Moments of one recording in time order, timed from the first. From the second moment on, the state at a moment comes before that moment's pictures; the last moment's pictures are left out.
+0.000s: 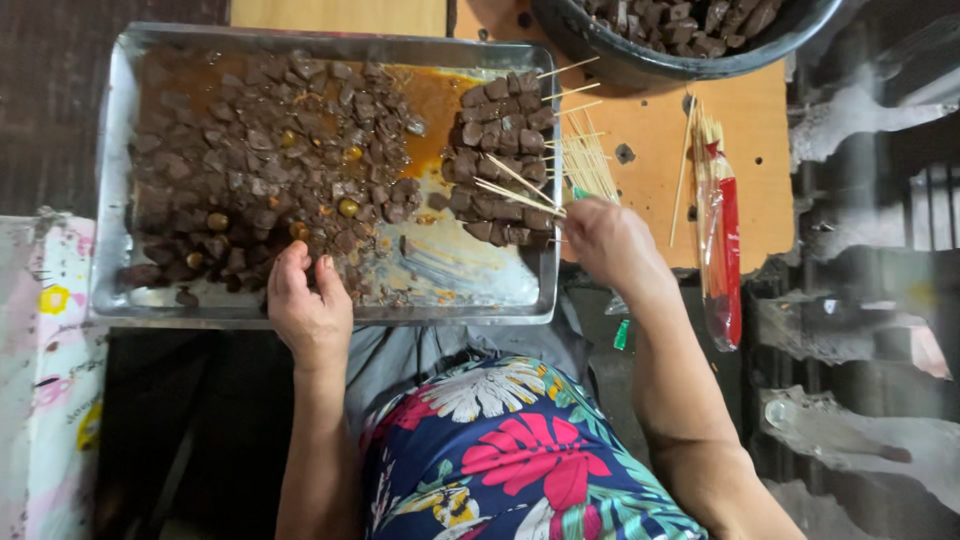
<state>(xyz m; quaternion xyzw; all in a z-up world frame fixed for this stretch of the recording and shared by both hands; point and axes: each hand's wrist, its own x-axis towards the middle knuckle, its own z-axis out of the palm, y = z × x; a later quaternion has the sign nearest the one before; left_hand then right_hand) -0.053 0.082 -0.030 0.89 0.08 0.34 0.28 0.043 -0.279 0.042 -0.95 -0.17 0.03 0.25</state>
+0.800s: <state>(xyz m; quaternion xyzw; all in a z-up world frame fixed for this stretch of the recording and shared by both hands) 0.005 0.042 0.019 0.94 -0.13 0.18 0.25 0.003 -0.257 0.031 -0.87 -0.02 0.02 0.49</state>
